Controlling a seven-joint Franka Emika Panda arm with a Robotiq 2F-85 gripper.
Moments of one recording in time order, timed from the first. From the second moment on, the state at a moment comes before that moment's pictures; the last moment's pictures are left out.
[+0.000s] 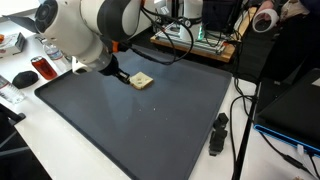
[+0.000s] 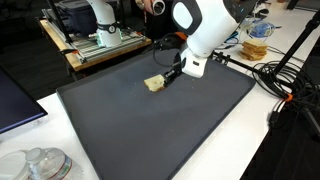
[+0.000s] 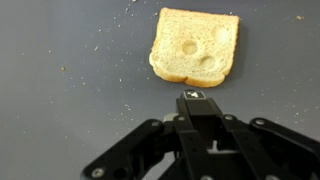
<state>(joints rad) 0.00 0.83 -0.02 -1.32 -0.10 1.71 0.03</state>
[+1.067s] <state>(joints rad) -0.26 0.87 0.03 -1.32 0.20 1.70 -0.31</state>
